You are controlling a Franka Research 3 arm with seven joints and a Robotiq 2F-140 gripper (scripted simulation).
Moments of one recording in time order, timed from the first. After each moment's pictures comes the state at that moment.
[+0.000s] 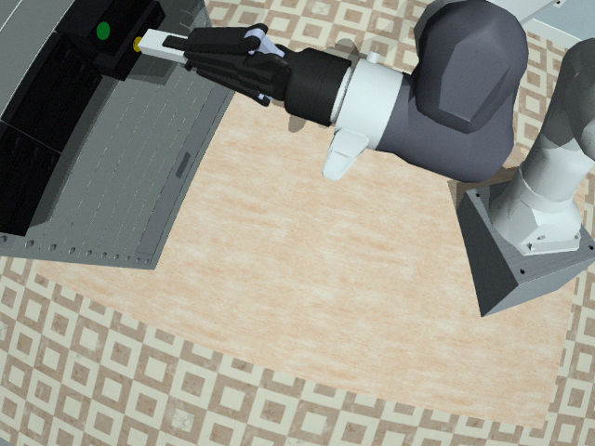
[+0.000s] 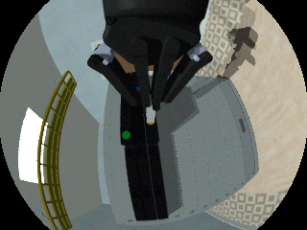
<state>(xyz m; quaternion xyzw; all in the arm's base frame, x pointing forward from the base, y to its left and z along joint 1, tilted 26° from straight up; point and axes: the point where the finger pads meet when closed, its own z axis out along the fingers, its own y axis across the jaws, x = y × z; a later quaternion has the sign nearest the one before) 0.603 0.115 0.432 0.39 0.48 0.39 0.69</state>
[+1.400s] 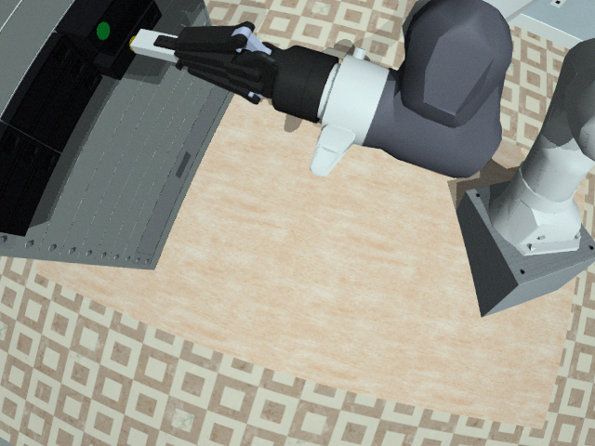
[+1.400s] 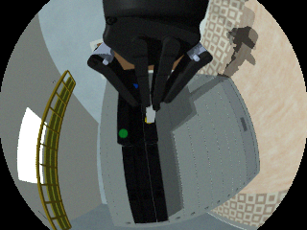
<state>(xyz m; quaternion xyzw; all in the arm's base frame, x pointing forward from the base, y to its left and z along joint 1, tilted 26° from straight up) 0.617 0.112 0.433 0.39 0.48 0.39 0.68</state>
